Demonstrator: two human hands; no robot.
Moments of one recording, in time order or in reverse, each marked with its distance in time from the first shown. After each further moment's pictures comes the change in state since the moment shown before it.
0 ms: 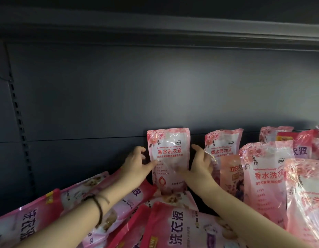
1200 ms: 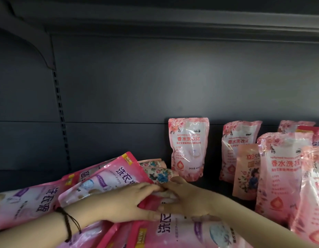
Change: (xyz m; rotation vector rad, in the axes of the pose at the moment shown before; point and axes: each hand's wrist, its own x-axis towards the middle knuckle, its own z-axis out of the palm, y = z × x) left_hand -0.112 -0.040 -0.074 0.388 -0.818 0.215; right_hand -0.072 -0.011 0.039 -0.503 -0.847 -0.287
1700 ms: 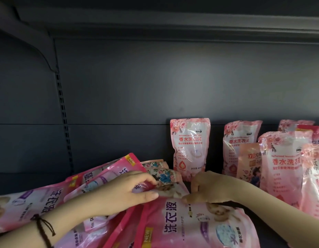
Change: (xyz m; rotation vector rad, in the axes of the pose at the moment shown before) left_hand -0.026 -0.003 -0.015 -0.247 0.294 0.041; right_hand -0.028 0.005 -0.039 -0.098 -0.010 0.207
